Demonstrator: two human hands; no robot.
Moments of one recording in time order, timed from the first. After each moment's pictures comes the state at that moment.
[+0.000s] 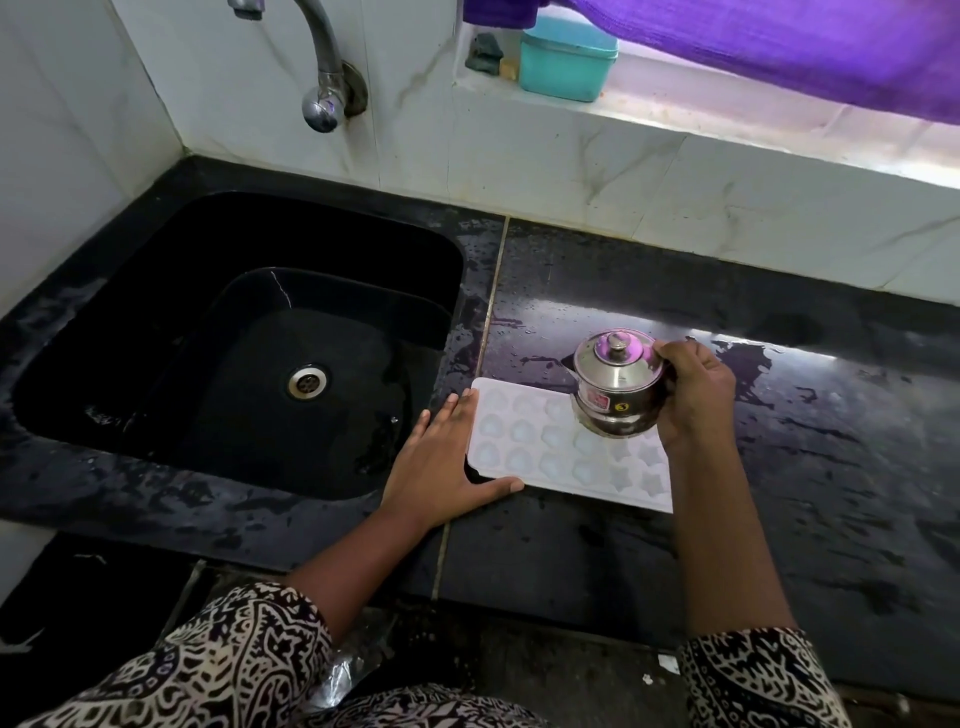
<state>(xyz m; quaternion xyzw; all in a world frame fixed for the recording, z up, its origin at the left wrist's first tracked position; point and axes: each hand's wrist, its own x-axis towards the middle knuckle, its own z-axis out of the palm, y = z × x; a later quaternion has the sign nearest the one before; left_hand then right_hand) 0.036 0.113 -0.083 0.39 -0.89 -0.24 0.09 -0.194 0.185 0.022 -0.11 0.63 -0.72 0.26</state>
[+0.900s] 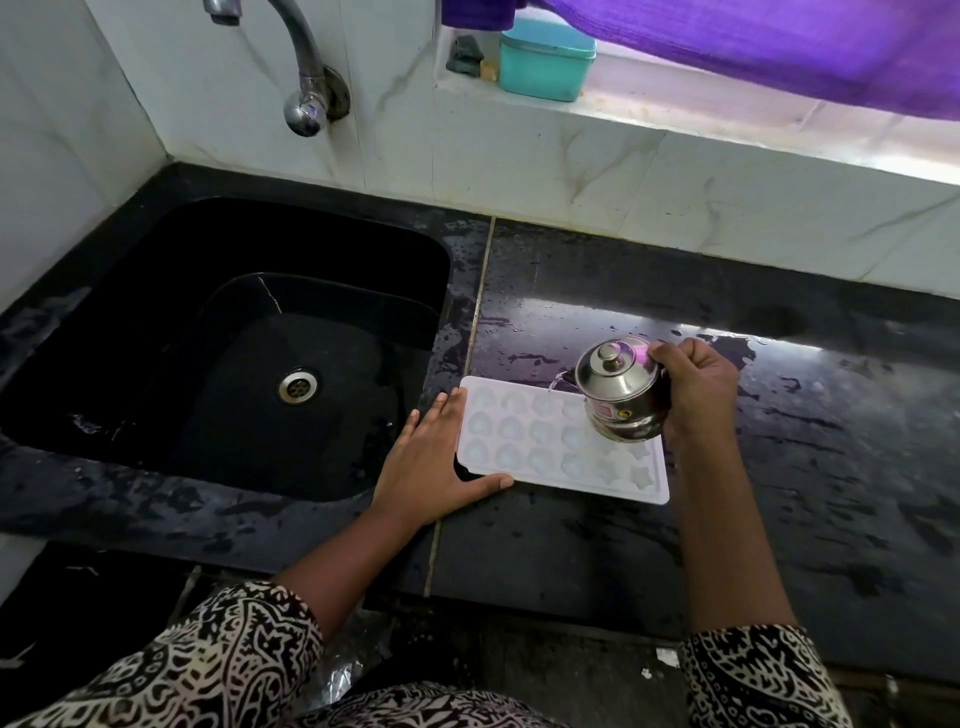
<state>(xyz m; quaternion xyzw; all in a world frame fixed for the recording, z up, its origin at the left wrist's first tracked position) 0.036 0.113 -0.083 0.39 -0.89 -0.23 0.09 -0.207 0.202 0.016 -0.17 0.72 -0.65 0.20</state>
